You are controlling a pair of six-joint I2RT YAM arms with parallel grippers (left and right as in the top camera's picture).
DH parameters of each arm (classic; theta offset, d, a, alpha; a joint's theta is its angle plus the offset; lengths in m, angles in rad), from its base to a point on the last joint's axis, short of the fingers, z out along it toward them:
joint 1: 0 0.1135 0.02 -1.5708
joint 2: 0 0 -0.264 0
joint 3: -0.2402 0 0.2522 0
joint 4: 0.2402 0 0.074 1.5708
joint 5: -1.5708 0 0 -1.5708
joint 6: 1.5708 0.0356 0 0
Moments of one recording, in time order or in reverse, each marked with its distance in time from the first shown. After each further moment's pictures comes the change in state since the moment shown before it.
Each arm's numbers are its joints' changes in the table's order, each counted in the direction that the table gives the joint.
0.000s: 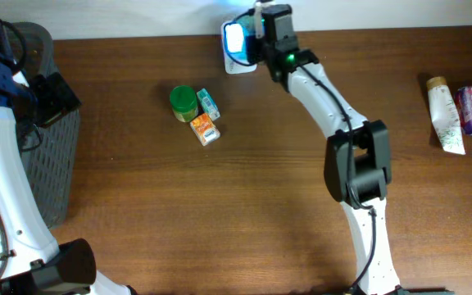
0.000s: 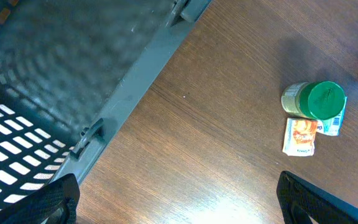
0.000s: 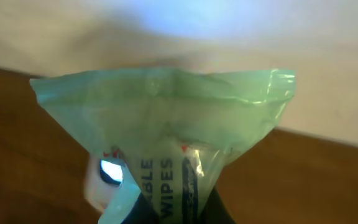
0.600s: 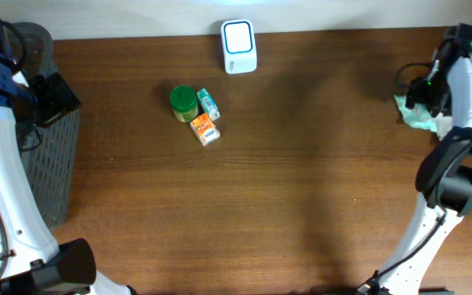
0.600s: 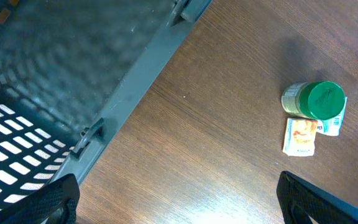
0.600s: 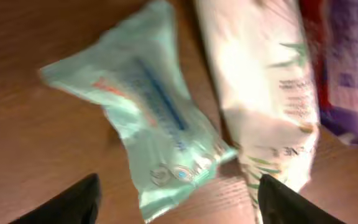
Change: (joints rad) left arm 0.000 0.000 0.000 0.000 0.000 0.000; right arm -0.675 -0.097 0.010 0.895 -0.154 -0.093
